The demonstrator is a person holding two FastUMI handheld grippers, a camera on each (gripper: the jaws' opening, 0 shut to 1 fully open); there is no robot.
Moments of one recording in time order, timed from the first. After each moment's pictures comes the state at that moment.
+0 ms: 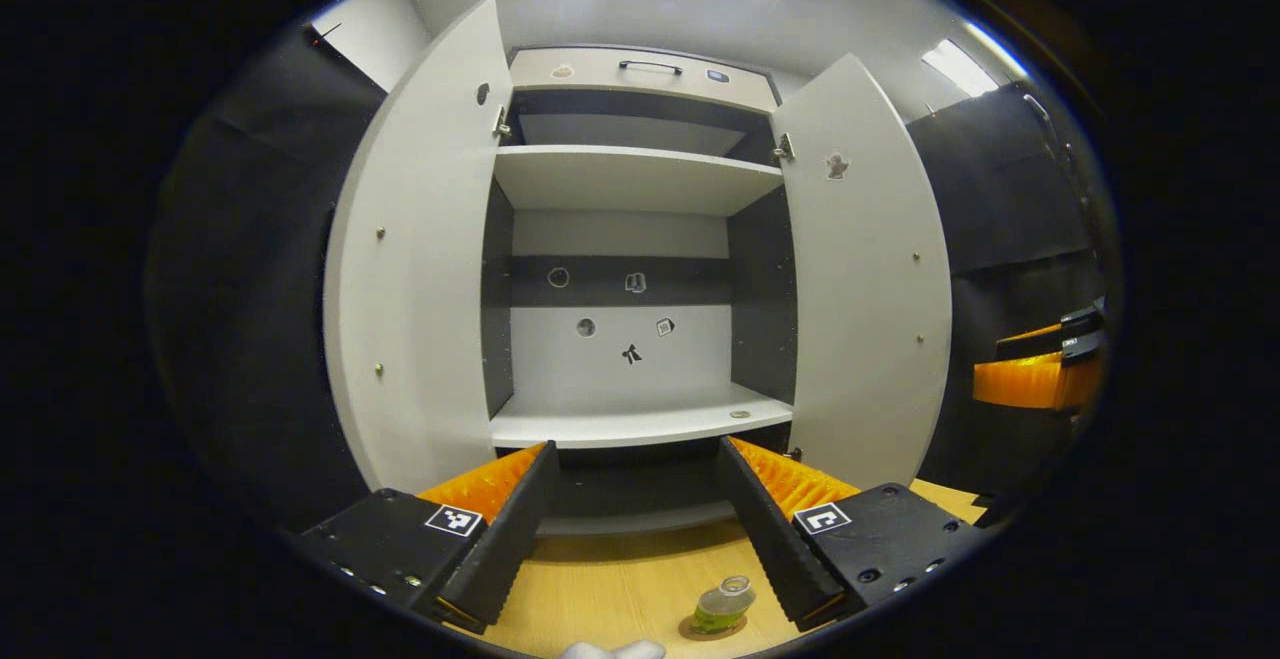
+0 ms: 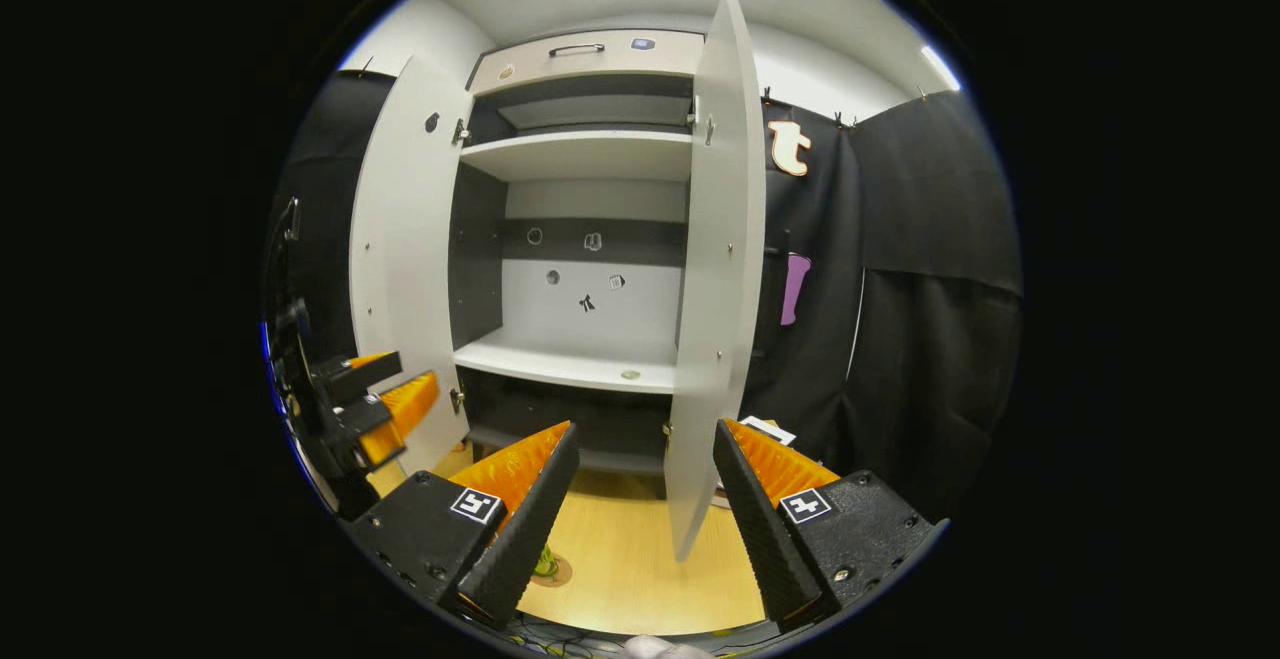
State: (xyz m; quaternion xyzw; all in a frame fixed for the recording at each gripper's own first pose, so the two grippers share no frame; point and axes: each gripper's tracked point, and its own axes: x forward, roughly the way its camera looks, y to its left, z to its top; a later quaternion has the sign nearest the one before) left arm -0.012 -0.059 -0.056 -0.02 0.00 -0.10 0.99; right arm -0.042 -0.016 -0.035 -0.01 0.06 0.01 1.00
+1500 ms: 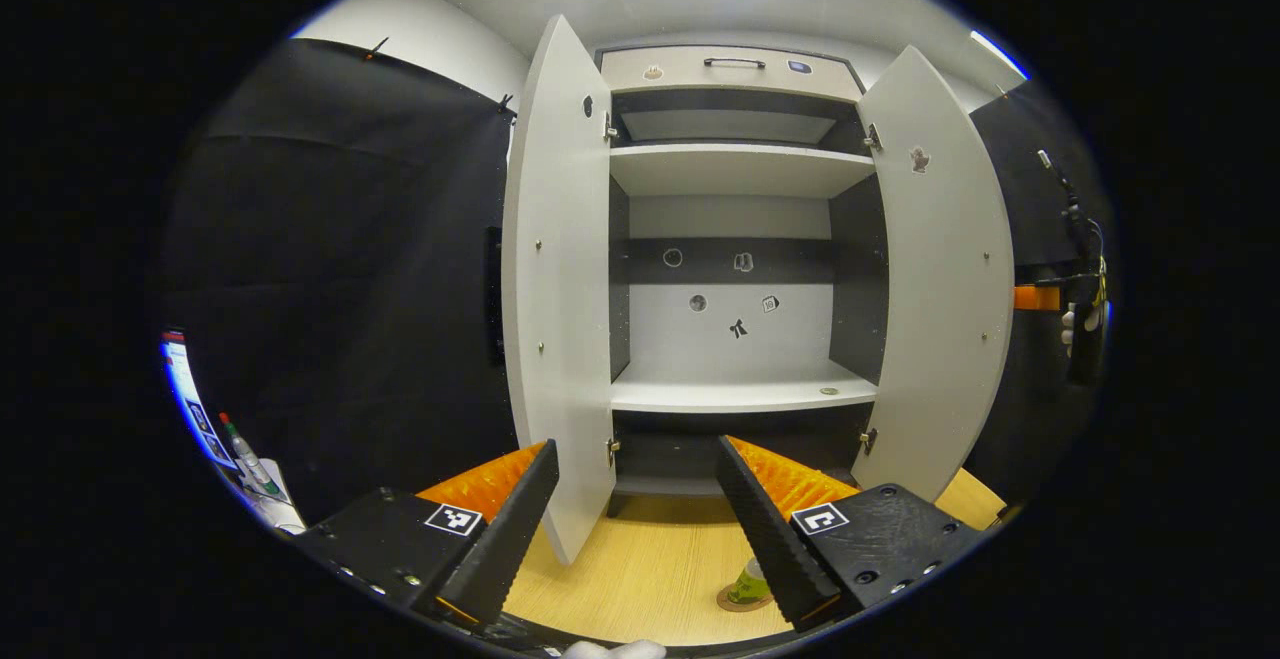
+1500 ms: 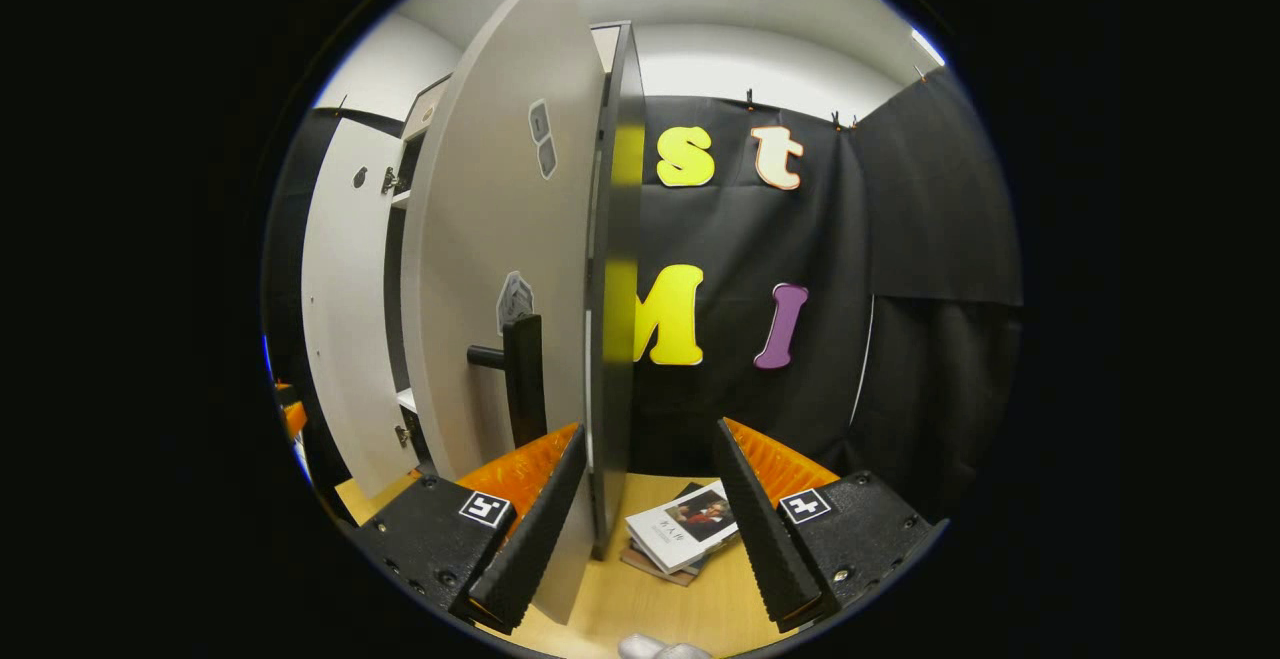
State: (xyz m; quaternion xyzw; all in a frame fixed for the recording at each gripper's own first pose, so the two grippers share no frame) left arm -0.067 -0.034 -0.058 -0.02 0.05 0.05 1.00; right arm 0.085 -0.180 0.019 0.00 0.03 0.05 1.00
